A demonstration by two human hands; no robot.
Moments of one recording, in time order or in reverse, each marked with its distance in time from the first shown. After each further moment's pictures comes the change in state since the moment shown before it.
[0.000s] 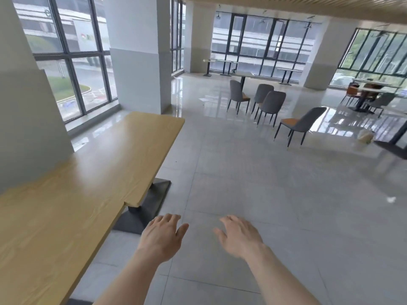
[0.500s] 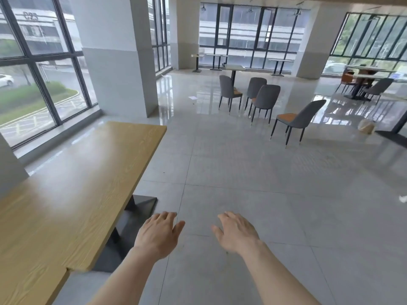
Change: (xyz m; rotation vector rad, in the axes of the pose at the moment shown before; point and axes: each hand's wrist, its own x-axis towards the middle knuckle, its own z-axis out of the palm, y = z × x) left_hand 0.300 0.052 -0.003 0.074 -0.012 0.030; right_hand 0.266 0.117 -0.058 0.075 -0.009 0.044
